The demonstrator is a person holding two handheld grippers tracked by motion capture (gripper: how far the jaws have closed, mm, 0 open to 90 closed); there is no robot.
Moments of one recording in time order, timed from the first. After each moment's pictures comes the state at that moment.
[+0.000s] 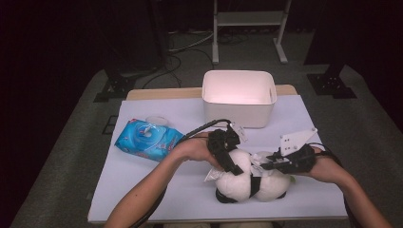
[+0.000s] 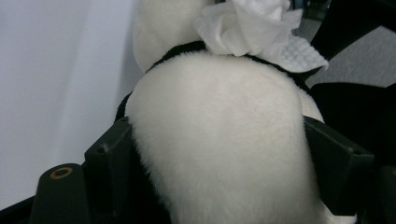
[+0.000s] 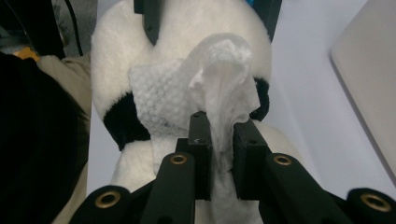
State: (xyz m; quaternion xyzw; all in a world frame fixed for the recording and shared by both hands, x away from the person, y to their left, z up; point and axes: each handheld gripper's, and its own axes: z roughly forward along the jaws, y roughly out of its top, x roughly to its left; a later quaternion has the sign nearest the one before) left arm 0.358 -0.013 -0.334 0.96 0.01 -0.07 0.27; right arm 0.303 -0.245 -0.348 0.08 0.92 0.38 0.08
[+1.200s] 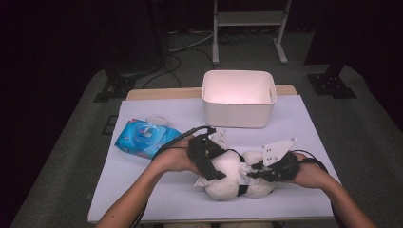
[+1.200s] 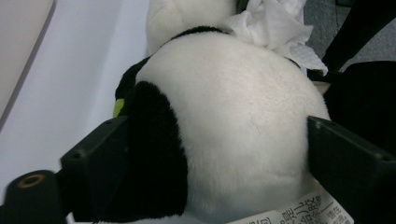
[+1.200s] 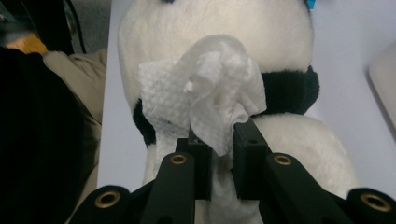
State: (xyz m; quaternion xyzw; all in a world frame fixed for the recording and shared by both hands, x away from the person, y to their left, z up) left arm 0.327 0.037 -0.334 0.95 0.03 0.01 0.30; right arm 0.289 -0.205 -0.358 0.05 0.93 0.37 0.08
